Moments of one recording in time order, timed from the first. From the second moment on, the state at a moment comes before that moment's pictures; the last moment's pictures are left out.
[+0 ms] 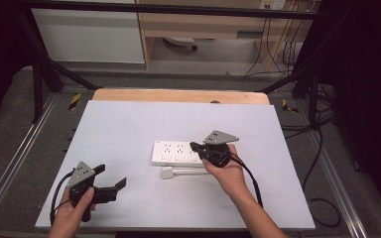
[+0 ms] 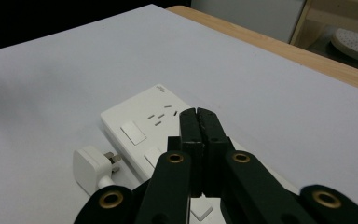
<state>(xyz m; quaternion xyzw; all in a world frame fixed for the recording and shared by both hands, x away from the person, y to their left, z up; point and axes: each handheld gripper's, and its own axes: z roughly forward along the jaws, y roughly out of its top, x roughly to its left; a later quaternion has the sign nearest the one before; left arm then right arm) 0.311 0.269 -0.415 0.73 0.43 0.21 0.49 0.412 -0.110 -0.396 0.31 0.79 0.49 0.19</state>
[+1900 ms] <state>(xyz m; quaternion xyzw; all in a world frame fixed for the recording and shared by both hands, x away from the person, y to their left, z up) 0.311 0.269 -0.417 0.74 0.43 0.21 0.48 0.416 -0.121 -0.439 0.35 0.80 0.46 0.17</state>
